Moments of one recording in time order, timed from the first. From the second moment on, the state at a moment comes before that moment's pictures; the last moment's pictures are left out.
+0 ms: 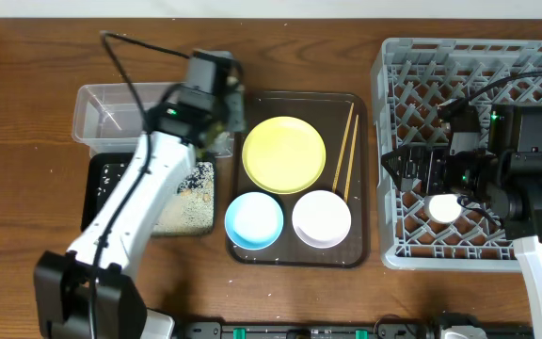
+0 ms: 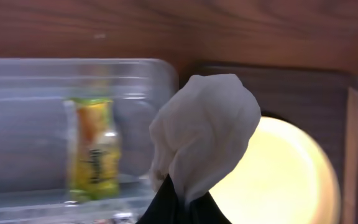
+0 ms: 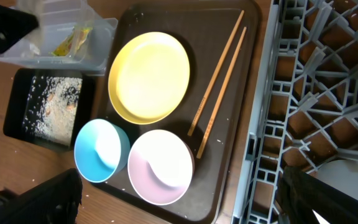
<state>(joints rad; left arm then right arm) -0.28 1.63 1.33 -0.64 -0.09 -0.29 0.04 1.15 1.26 -1.07 -0.43 0.12</state>
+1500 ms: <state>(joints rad) -0.22 0.67 1.16 -0.77 -0.11 -0.22 0.04 1.15 1.25 -1.01 -0.41 0.12</state>
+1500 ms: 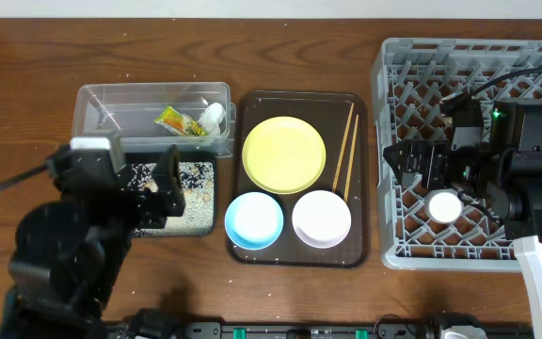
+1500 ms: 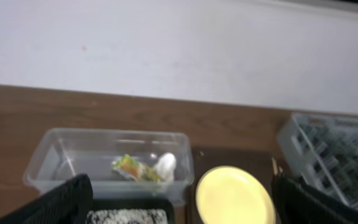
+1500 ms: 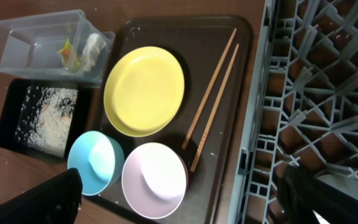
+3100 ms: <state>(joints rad) 0.00 0.01 0.02 -0.12 -0.04 -0.26 0.04 1.15 1.25 -1.01 -0.41 0.12</state>
